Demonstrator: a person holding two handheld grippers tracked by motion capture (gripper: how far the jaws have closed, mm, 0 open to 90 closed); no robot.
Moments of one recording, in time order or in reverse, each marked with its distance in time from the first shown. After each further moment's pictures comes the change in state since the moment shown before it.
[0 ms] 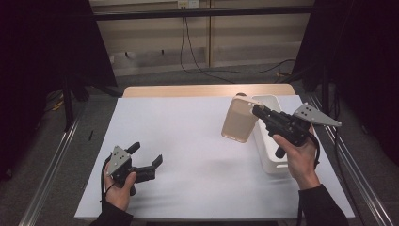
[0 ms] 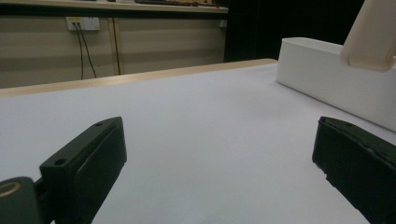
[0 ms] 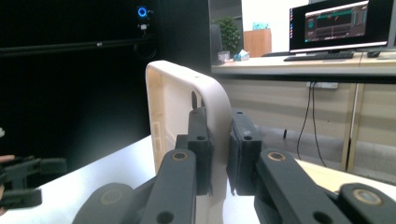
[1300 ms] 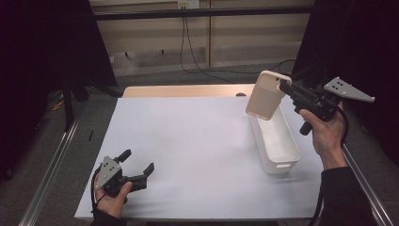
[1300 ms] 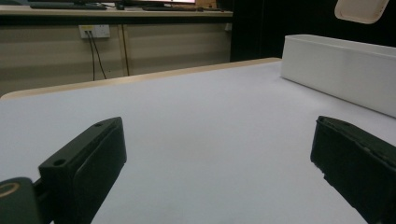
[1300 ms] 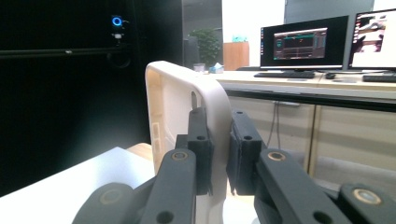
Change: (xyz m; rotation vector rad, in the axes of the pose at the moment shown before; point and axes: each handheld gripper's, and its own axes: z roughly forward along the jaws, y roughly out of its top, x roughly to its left) left arm 0.004 -0.011 -0.026 -0.026 0.017 0.024; right arm -0.071 0.043 -0.010 -0.022 -0.081 -0.065
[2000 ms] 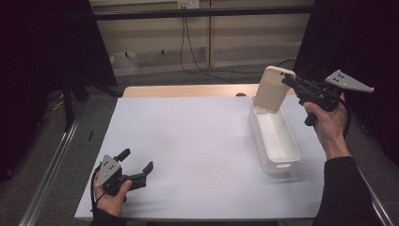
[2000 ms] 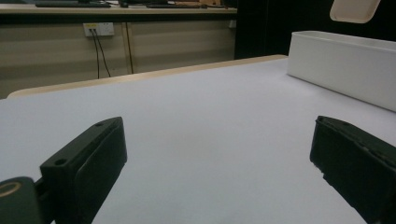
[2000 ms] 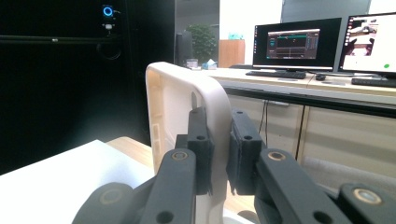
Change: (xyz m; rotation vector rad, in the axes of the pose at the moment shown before) left arm 0.003 0.001 0.001 -0.007 0.026 -0.007; right arm -0.039 -0.005 0.014 0.016 -0.002 -0.047
